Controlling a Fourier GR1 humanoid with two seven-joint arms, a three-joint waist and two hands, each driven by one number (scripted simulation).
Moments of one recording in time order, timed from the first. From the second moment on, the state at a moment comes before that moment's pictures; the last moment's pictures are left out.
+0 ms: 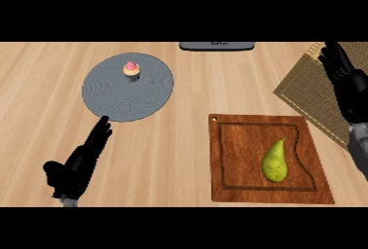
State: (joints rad) left arm 0.05 0.31 -0.25 -1.53 0.21 0.13 -0.01; right arm -0.41 -0.57 0.12 -1.35 -0.25 -0.16 0.01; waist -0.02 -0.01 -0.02
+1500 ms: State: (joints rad) left arm -0.15 0.43 -0.16 -1.55 0.15 0.03 -0.03; right arm -0.18 -0.68 0.35 -1.83 0.53 -0.25 0.69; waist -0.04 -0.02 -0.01
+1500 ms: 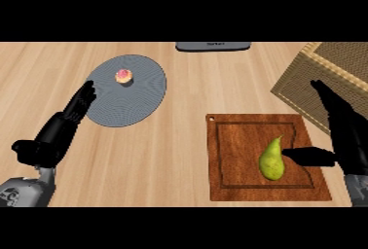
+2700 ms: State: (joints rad) left arm -0.18 0.38 -0.14 -1.53 0.13 -0.01 -0.04; right arm -0.05 -0.88 0.11 -2.41 0.09 0.14 1.13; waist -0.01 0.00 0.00
